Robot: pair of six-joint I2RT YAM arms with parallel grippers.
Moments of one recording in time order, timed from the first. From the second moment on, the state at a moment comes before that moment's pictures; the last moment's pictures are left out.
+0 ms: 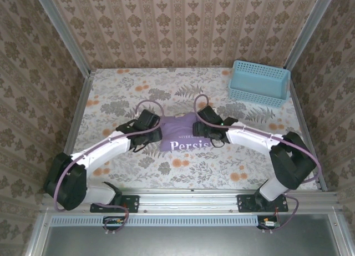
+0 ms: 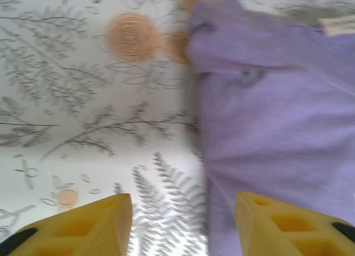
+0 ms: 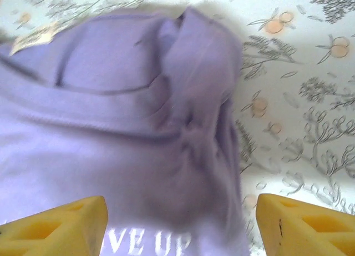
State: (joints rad) left arm -0.69 1.33 0.83 -0.53 -0.17 -0.70; right arm 0.68 1.55 0.97 -0.41 0.23 0.62
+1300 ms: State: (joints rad) left arm -0.10 2.10 1.62 -0.63 -0.09 -0.63; right arm 0.60 2.55 2.19 -0.50 -0.02 0.66
